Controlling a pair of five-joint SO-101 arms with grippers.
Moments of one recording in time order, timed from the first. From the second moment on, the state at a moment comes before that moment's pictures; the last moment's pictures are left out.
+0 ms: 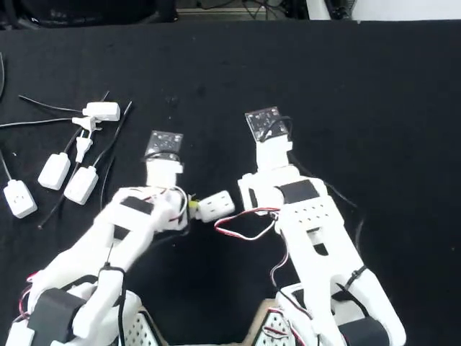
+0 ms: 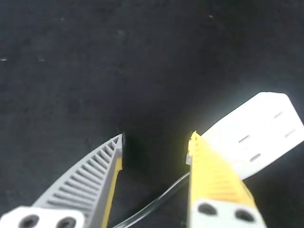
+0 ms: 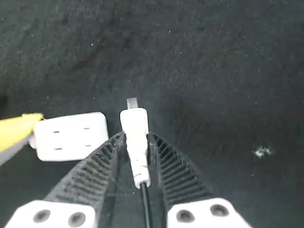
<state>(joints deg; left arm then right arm) 14.9 -23.3 65.2 26.9 7.0 -14.3 -32.0 56.8 48.0 1.5</state>
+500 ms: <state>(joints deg) 7.9 -33.5 61.5 43.6 5.1 -14.3 -32.0 43.4 66.2 8.4</state>
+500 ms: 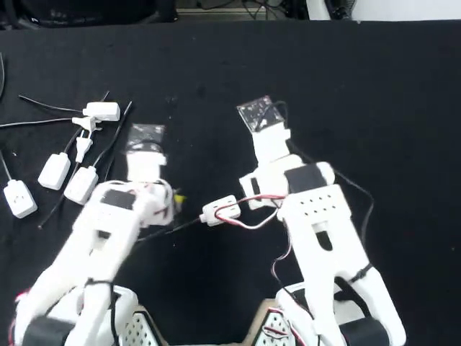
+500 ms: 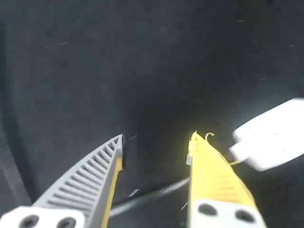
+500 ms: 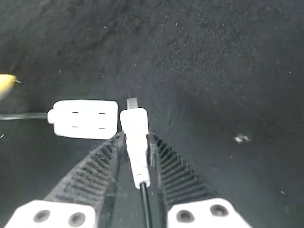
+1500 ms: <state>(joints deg) -10.3 -82.2 90.1 57.3 -14.2 -19.7 15.1 -4.9 99.1 7.7</state>
